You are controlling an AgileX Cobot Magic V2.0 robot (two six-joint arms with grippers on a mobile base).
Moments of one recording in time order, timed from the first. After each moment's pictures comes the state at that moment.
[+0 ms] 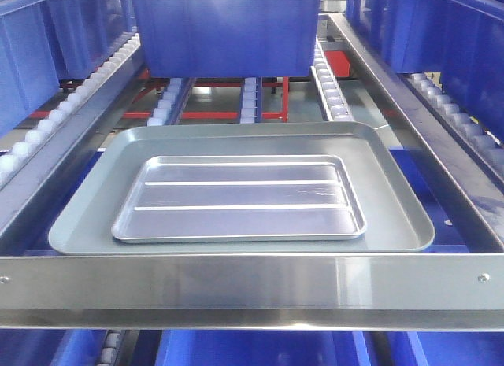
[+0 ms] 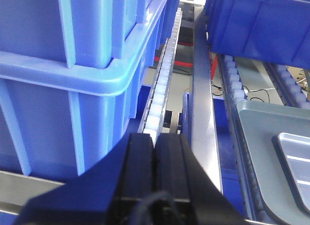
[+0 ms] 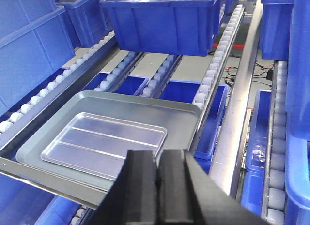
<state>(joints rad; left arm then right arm) 0.02 -0.01 0.03 -0.03 0.08 -0.07 0.33 0.10 -0.46 0.05 0.55 0.07</state>
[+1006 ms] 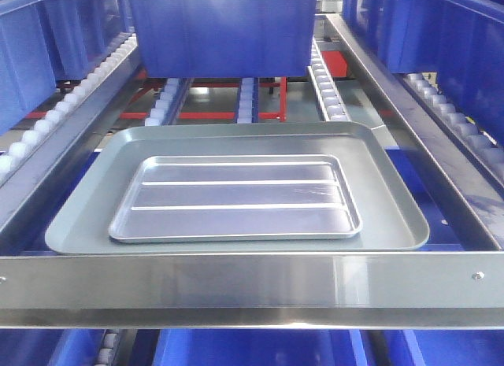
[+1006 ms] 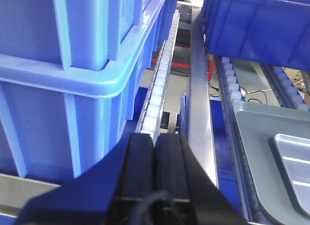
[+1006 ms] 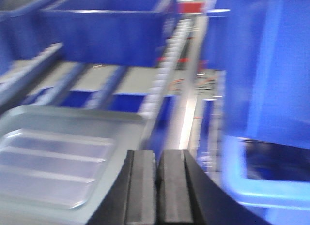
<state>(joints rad) 0.02 -0.01 0.03 -0.03 0.07 -0.07 0.13 0.10 -0.34 -0.01 0.38 0.07</state>
